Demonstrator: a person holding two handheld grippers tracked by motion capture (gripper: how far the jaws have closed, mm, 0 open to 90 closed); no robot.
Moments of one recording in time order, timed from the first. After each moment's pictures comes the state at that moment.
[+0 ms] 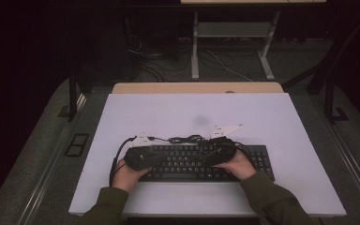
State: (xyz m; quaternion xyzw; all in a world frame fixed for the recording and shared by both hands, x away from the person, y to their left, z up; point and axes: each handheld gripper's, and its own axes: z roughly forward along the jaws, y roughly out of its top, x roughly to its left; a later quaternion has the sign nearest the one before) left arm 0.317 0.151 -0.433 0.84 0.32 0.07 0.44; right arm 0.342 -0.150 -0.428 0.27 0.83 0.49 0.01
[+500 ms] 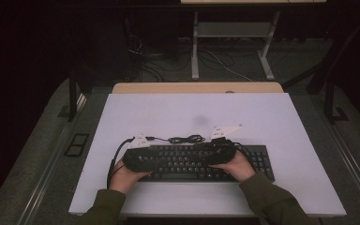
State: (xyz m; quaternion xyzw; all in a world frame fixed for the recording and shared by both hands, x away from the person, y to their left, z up) left arm 0.313 0.153 -0.432 0.83 0.33 0.08 0.44; right arm 0.336 -0.146 -0.424 0.25 0.83 0.50 0.00
